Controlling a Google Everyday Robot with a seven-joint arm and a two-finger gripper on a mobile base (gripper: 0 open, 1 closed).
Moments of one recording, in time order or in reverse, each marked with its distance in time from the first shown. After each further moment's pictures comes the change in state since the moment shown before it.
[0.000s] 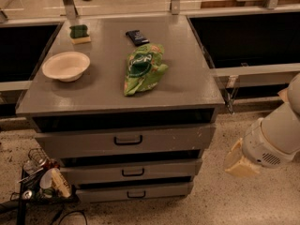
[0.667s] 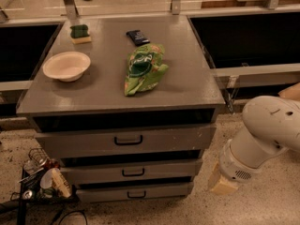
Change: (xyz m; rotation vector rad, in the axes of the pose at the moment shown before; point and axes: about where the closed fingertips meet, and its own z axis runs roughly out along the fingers) arm 0.008 0.019 0.087 -0.145 0.094 -0.100
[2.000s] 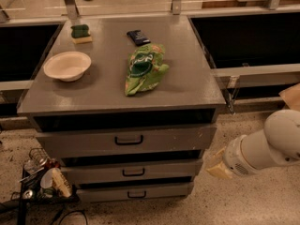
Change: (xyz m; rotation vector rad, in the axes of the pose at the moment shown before) arm -0.004 -0.053 -0.005 0.237 -0.247 0.262
